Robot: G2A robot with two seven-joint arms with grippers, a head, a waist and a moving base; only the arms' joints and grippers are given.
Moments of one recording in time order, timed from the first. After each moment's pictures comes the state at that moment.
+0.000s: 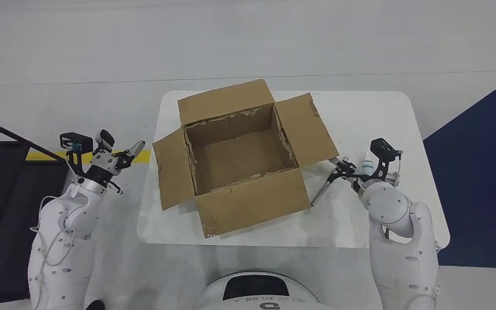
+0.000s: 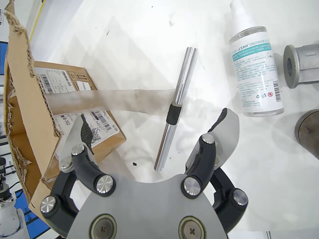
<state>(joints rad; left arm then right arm) 1.58 -1.18 -1.83 -1.52 1.08 -0.61 -0.01 -1.66 -1.44 1.70 -1.96 -0.91 0.41 0.88</state>
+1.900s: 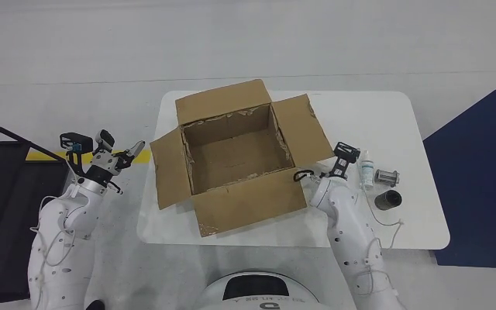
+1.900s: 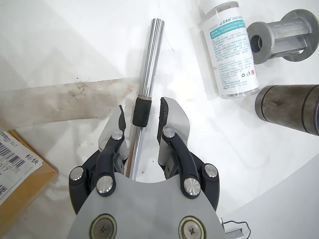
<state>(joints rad) 1.58 -1.18 -1.83 -1.52 1.08 -0.61 -0.01 -1.48 -1.47 1.33 -1.70 -1.64 0.77 1.05</state>
